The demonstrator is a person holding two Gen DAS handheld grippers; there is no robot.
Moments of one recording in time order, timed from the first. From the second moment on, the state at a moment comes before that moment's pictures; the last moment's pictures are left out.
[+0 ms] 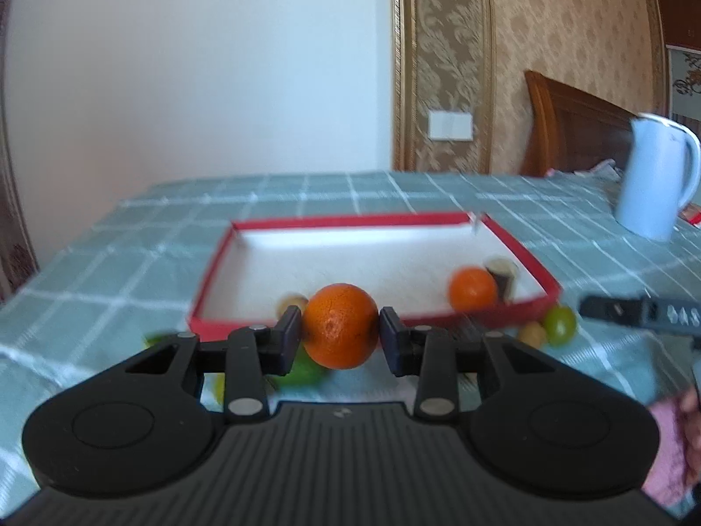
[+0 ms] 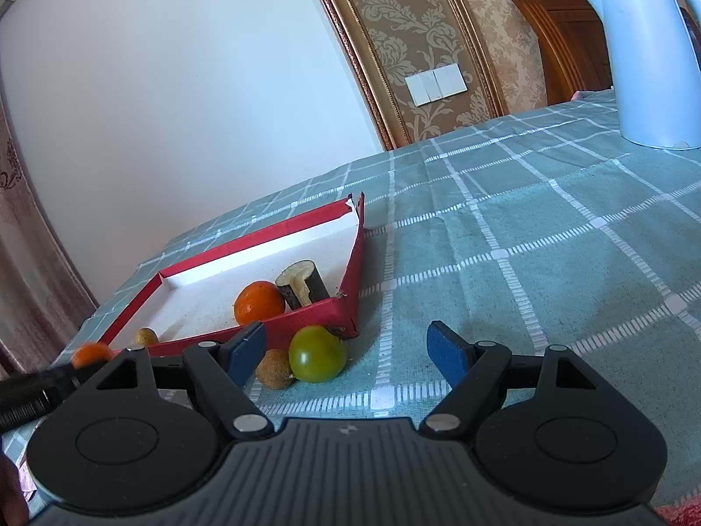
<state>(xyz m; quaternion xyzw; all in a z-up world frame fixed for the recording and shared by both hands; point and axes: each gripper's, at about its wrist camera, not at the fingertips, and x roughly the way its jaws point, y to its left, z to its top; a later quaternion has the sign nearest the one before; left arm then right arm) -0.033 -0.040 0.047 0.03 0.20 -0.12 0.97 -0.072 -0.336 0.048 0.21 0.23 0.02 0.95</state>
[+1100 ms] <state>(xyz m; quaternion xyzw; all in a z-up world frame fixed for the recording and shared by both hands) 0.065 -0.011 0.026 0.02 0.27 -0.01 0.96 -0.072 -0.337 0.046 0.21 0.24 0.02 0.95</state>
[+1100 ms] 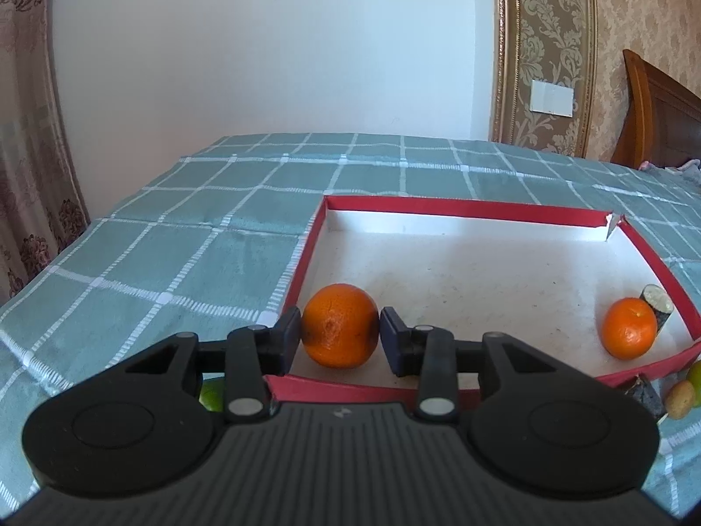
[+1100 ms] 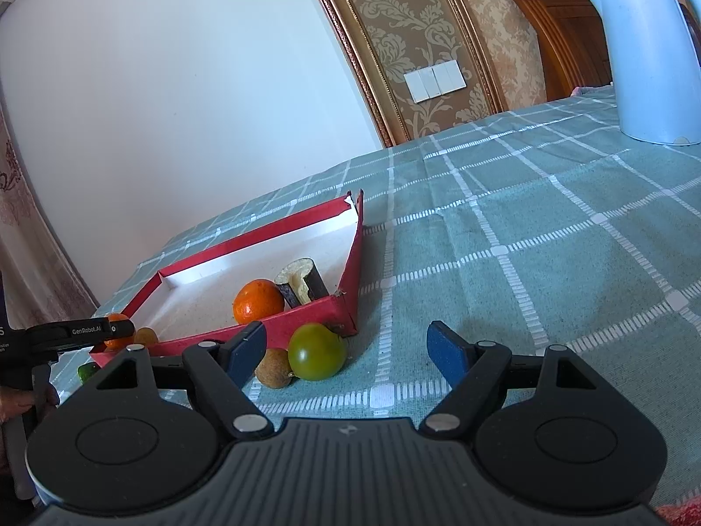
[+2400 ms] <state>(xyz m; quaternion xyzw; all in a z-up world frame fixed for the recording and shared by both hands) -0.018 0.046 0.014 0.00 0.23 0.05 0.97 -0.071 -0.336 0.046 0.21 0.25 0.00 0.95</state>
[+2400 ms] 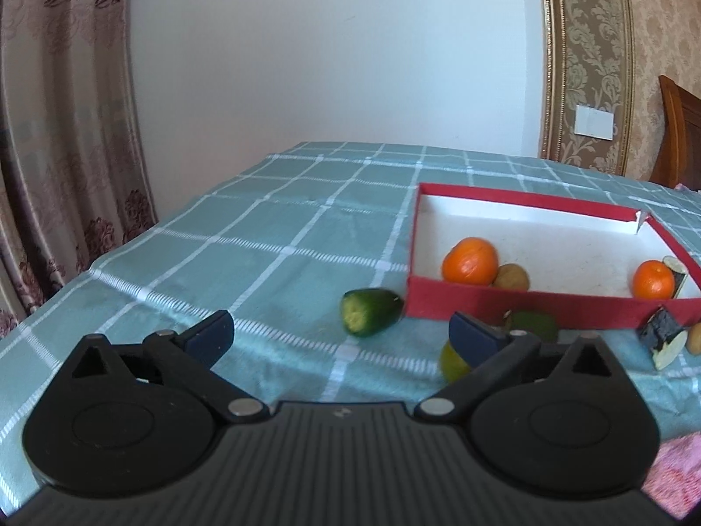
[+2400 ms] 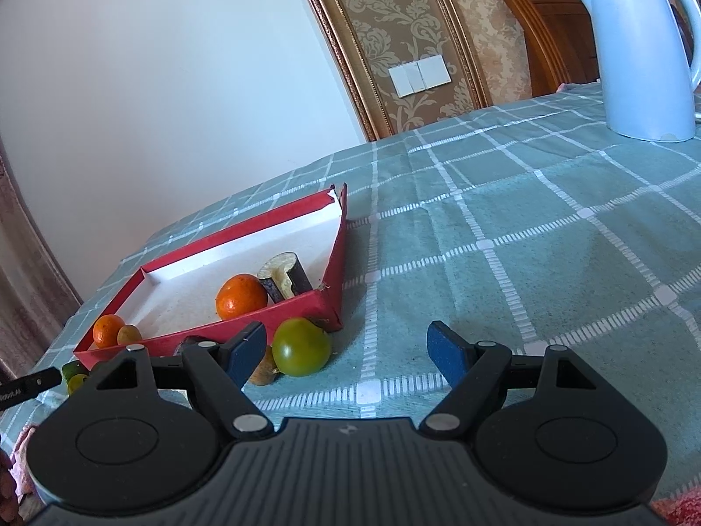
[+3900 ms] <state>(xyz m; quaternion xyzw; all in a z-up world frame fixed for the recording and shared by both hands) -0.005 0.069 -0.005 -0.05 0.30 0.03 0.95 -0.027 -0.205 0.061 0.00 0.31 0.12 0.94</state>
